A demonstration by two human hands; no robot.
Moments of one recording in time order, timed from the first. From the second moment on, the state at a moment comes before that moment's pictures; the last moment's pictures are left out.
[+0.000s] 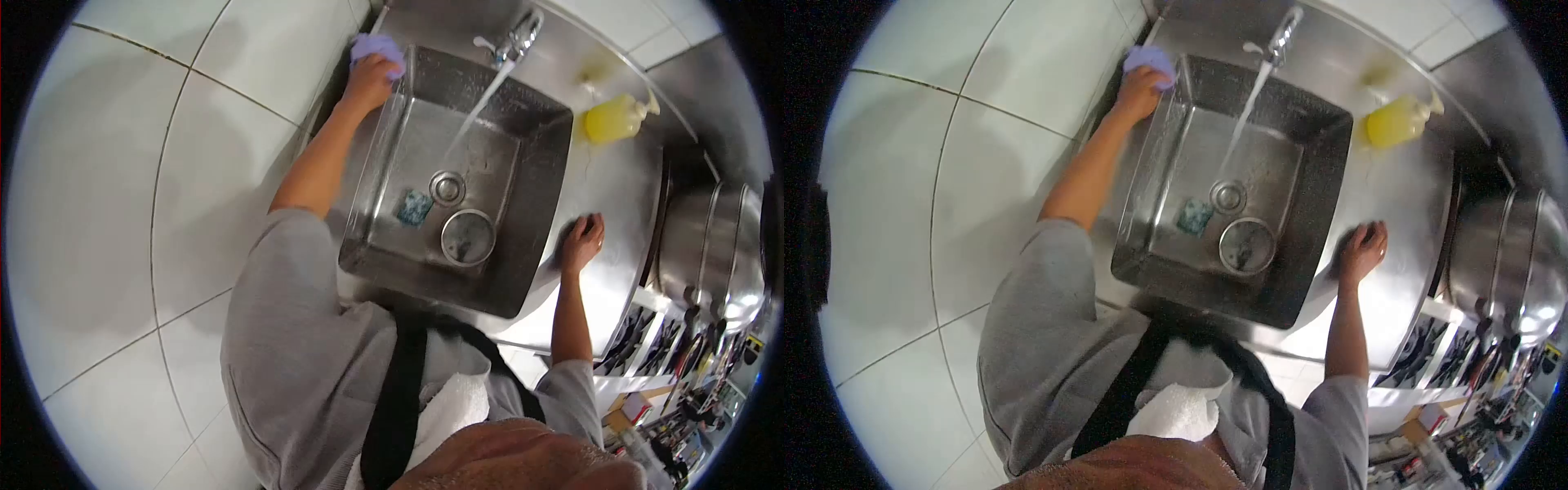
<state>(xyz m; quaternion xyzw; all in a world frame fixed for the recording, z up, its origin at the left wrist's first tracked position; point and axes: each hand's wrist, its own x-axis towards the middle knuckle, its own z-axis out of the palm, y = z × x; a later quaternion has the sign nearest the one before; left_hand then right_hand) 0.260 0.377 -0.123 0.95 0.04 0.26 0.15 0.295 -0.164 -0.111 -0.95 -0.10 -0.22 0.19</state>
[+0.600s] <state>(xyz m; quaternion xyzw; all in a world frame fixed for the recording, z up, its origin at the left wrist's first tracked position) -0.096 0.193 -0.068 0.91 0.23 0.00 0.34 0.228 -0.085 -0.132 -0.90 -0.29 -0.09 0.32</state>
